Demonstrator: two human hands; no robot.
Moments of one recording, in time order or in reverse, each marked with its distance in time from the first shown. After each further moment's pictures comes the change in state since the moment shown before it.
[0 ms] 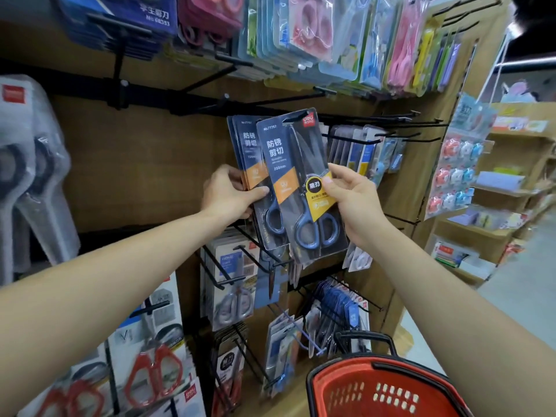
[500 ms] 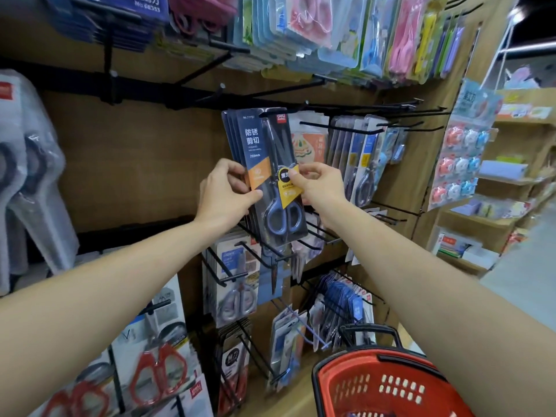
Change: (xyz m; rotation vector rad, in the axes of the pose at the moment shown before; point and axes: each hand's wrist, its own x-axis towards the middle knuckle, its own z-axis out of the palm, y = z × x) left_hand -0.008 -0.016 -0.006 0.064 0.032 0.200; right_hand 0.039 0.025 0.048 -0.225 0.116 0.068
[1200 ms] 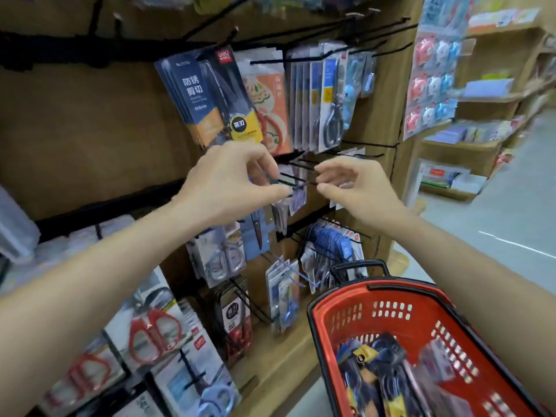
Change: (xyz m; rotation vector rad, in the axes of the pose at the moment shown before) left_hand -0.082 0.084 0.006 0.373 -0.487 0.254; right_hand -0.095 0.058 -0.128 -0.327 -0.159 -0.300
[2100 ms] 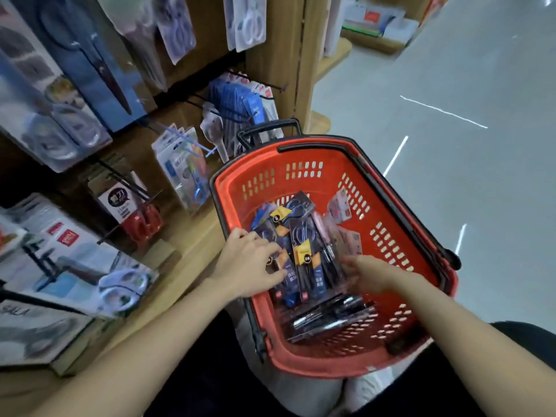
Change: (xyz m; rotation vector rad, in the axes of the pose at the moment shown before) left_hand -0.197 -0.030 0.358 0.273 -0.690 0.248; right_hand -0.376 0.233 -0.032 -0.471 -0.975 0.991
